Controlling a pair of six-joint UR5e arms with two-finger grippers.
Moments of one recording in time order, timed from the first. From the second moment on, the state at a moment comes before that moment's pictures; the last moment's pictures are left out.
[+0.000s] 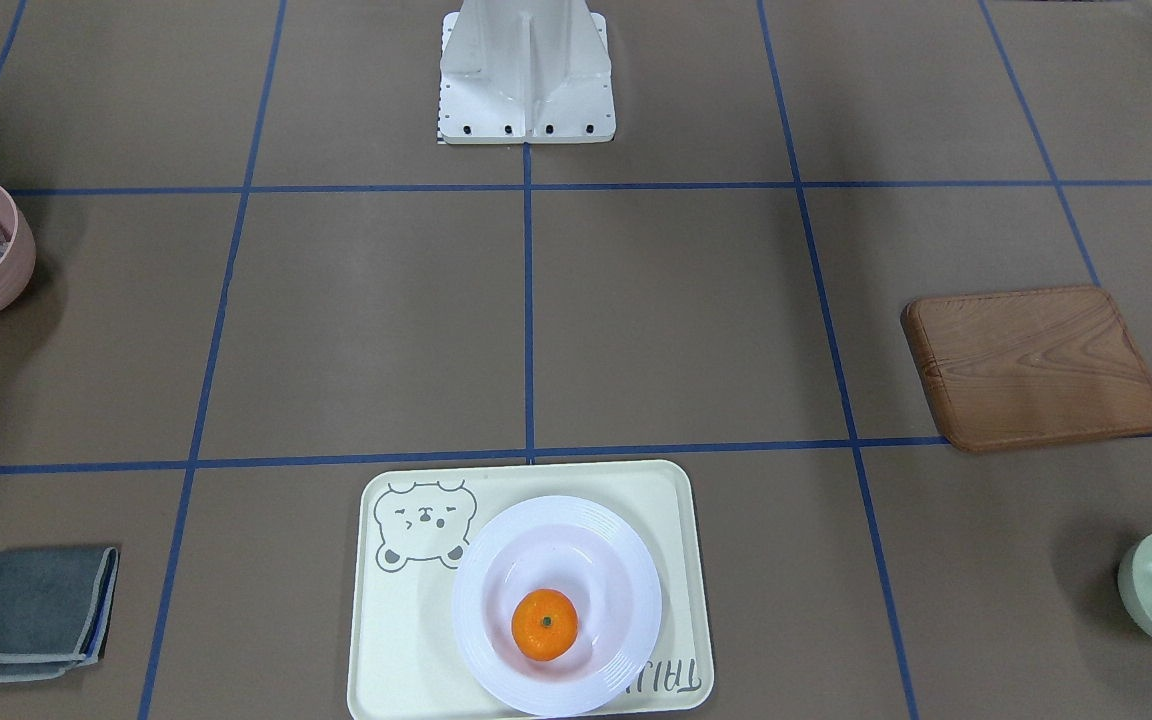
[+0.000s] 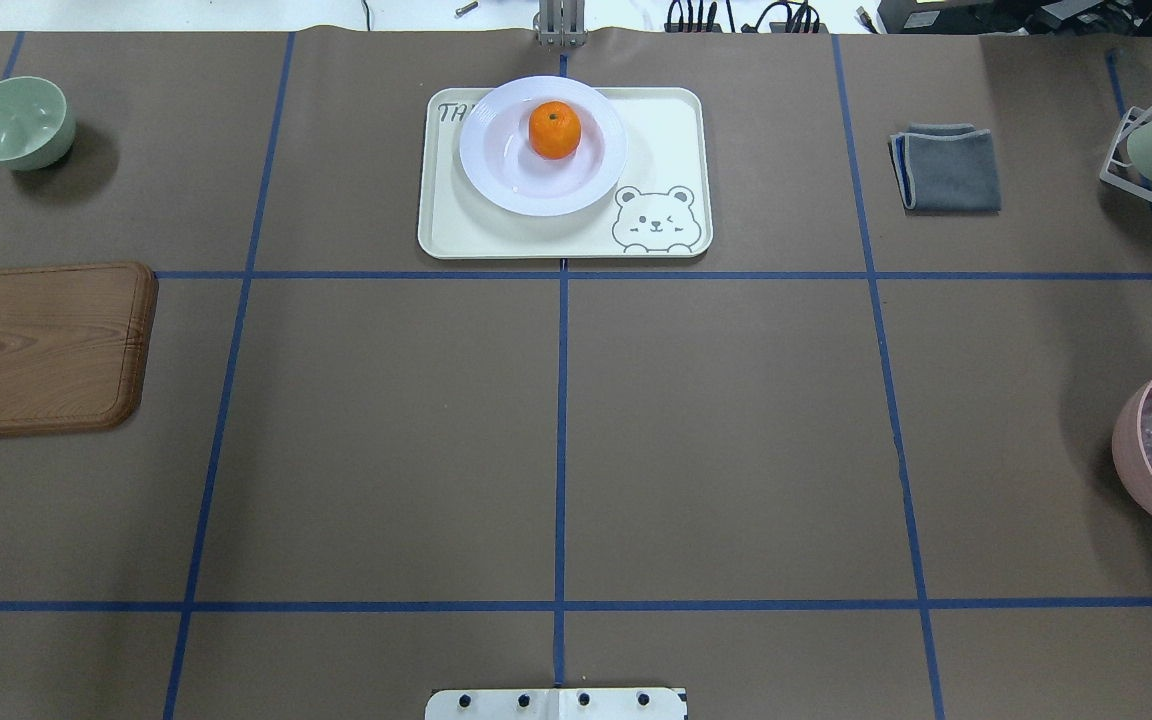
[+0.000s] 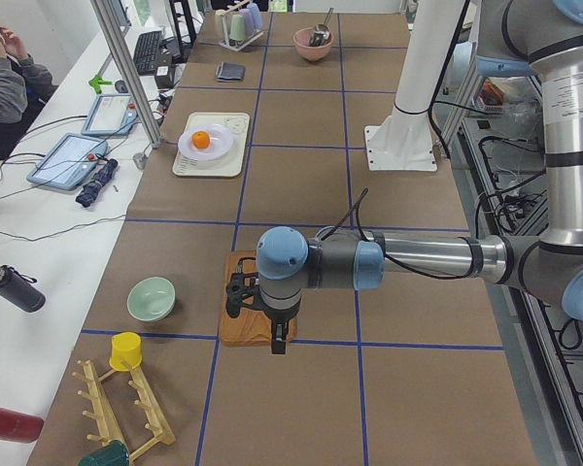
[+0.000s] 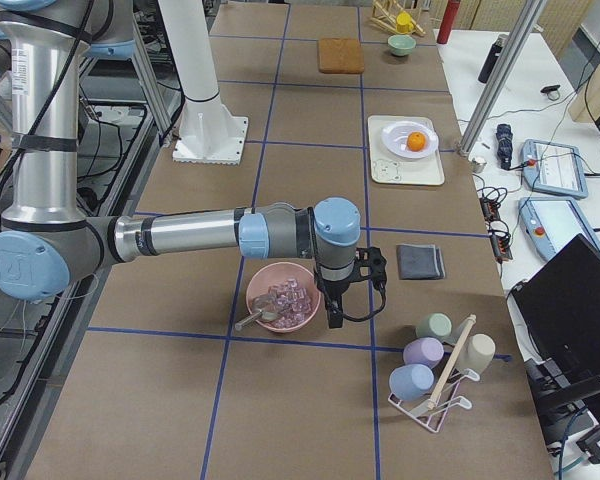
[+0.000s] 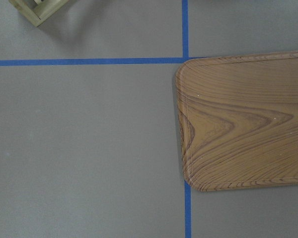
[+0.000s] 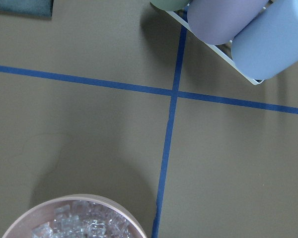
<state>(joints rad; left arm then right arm) -1.64 -1.39 -1.80 -1.52 -2.36 0.06 1.56 -1.66 1.81 -1.64 2.32 -0.07</state>
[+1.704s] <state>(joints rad) -1.64 -1.39 -1.79 -1.52 -2.36 0.06 1.56 -1.66 1.82 -1.64 2.34 -0.08</state>
